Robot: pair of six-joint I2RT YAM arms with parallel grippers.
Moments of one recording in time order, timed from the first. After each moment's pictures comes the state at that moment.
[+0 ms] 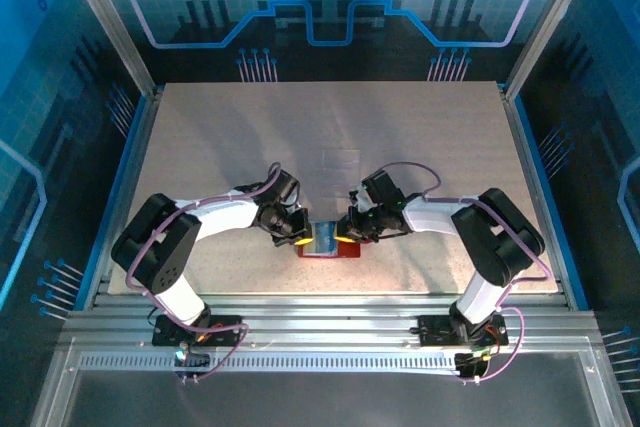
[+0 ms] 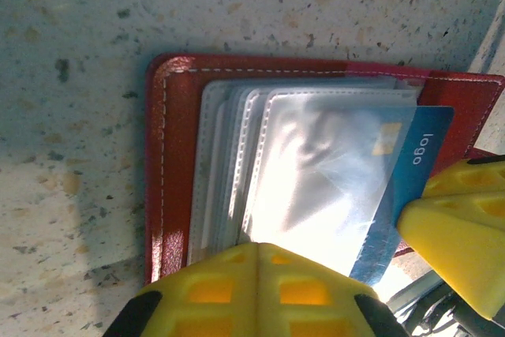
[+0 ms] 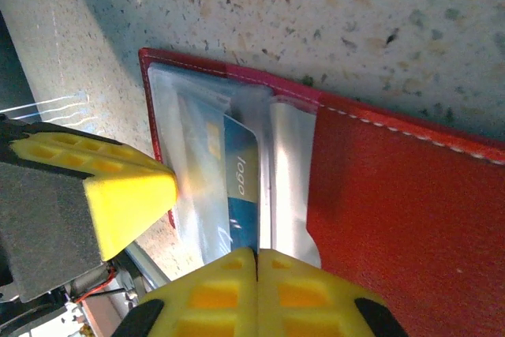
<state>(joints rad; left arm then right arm) -0.54 1.66 0.83 -0.38 0.47 -0.85 0.57 1.69 0.76 -0.10 -0.64 0.81</state>
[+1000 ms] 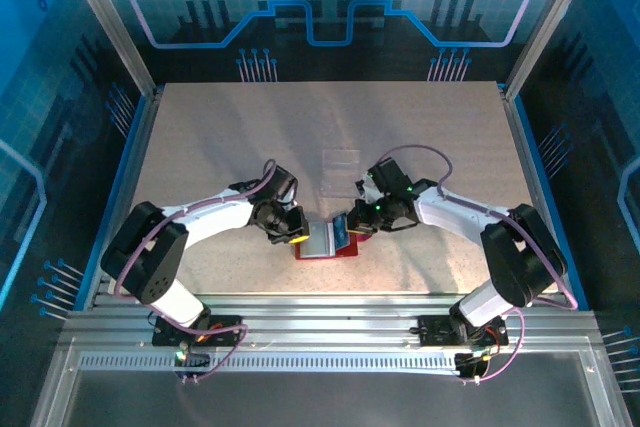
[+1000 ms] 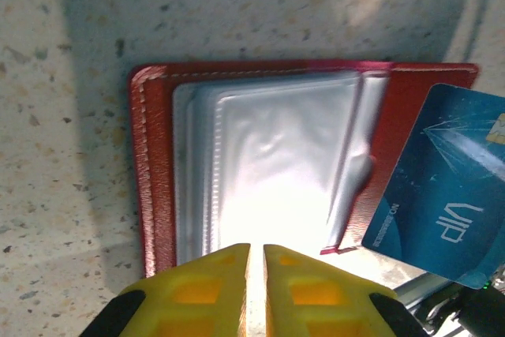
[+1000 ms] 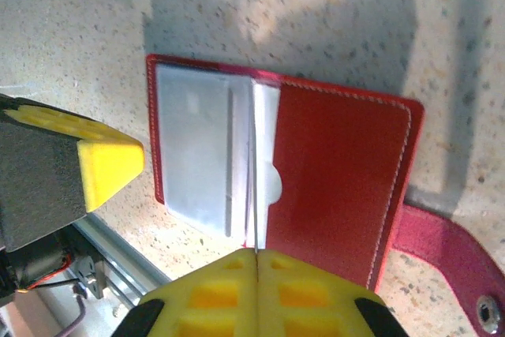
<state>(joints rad) -0.54 1.57 0.86 -0.48 0.41 -0.85 0.55 1.55 0.89 -0.46 -0.50 0.59</state>
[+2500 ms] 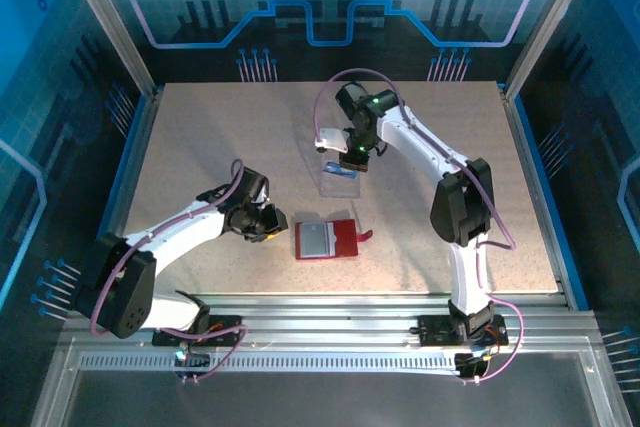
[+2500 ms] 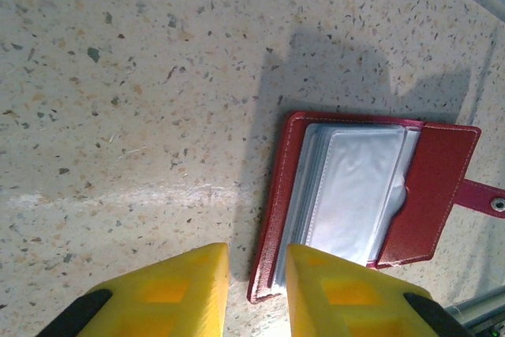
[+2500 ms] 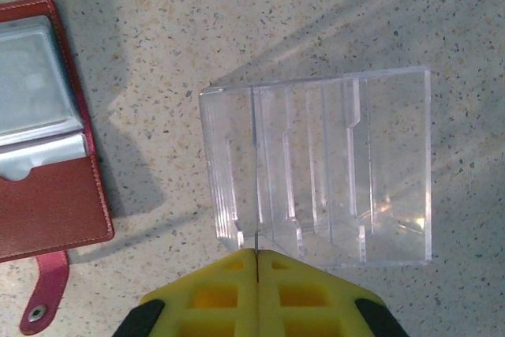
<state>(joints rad) -0.40 1.36 0.72 -0.51 0.32 -0.82 0.52 2.09 1.97 -1.21 -0.17 -0.88</state>
